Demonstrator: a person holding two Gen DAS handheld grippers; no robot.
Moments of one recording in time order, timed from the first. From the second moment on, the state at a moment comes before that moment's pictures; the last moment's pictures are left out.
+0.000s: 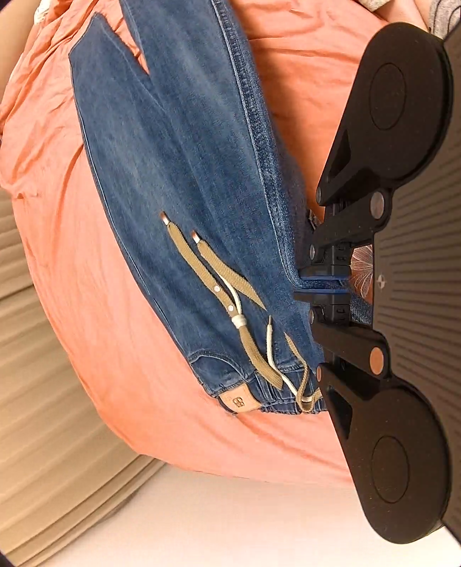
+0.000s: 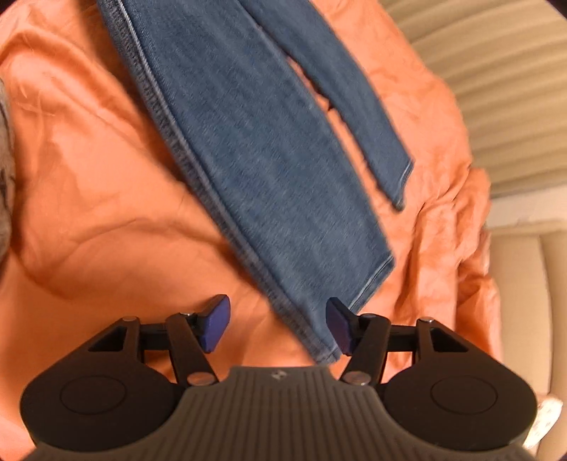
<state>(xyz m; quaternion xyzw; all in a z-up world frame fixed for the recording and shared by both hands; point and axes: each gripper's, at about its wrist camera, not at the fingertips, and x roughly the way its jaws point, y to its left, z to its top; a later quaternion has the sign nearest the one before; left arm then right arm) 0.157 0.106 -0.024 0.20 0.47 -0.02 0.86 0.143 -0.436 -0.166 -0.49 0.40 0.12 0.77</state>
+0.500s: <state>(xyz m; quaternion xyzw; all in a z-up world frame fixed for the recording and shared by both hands) 0.196 0.112 0.000 0.20 0.44 0.03 0.87 0.207 -0.440 -0.091 -0.41 0.31 0.08 0.85</state>
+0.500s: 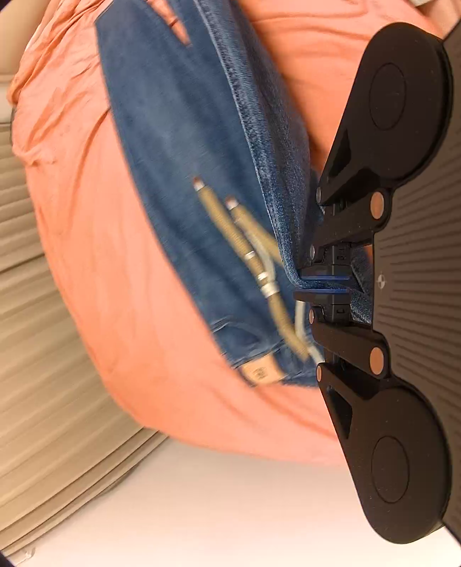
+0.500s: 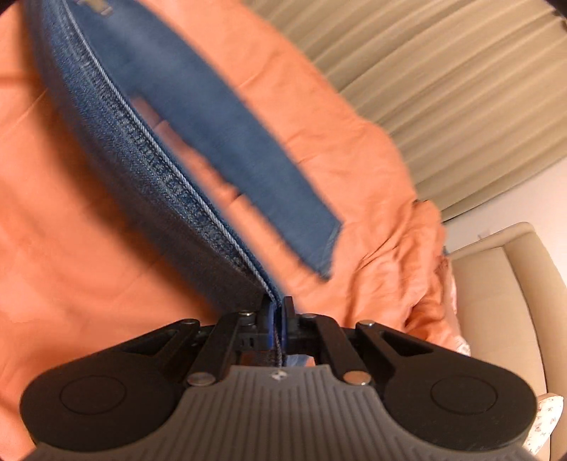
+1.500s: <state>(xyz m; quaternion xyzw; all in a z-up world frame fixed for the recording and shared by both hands) 0.454 0.153 -0.133 0.21 0.50 0.04 0.84 0.545 -0.342 -0.200 -0.40 0.42 0.04 0.82</state>
